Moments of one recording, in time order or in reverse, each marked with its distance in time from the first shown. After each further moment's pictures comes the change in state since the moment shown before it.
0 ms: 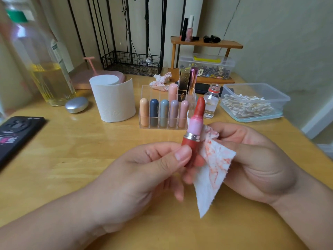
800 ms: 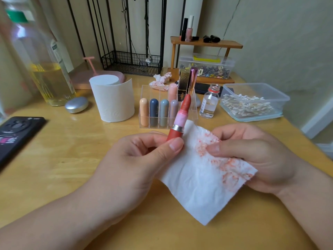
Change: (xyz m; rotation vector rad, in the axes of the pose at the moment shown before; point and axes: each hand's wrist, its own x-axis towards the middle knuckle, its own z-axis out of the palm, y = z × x) left_hand 0.002 0.000 -0.005 0.195 0.389 0.061; right_hand -0.001 -0.017 -0.006 -0.227 0.171 0.155
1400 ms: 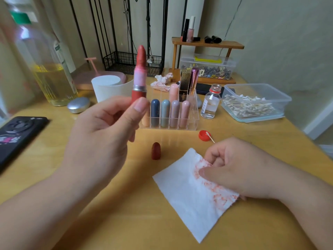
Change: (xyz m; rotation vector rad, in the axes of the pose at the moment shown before) left_hand 0.019 0.017 -0.033 0.256 0.281 0.369; right_hand 0.000 0.005 0.007 -0.934 0.142 0.207
